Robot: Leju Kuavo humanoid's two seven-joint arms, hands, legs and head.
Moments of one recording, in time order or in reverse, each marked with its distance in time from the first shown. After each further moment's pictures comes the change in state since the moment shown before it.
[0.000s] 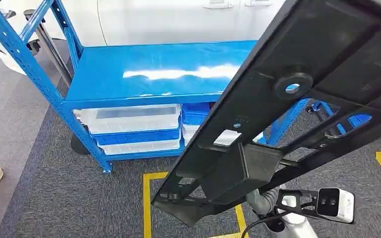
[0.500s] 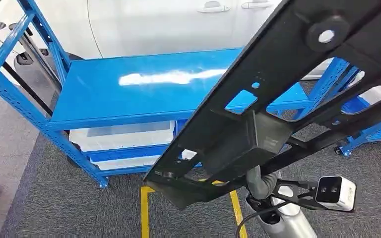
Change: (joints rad) left arm -0.012 0.015 -0.008 0.000 -0.012 -0.083 -0.088; right arm -0.064 0.014 0.056 0.001 -0.059 -0.132 0.000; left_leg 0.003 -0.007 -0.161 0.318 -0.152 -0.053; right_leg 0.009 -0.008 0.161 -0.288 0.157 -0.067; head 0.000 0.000
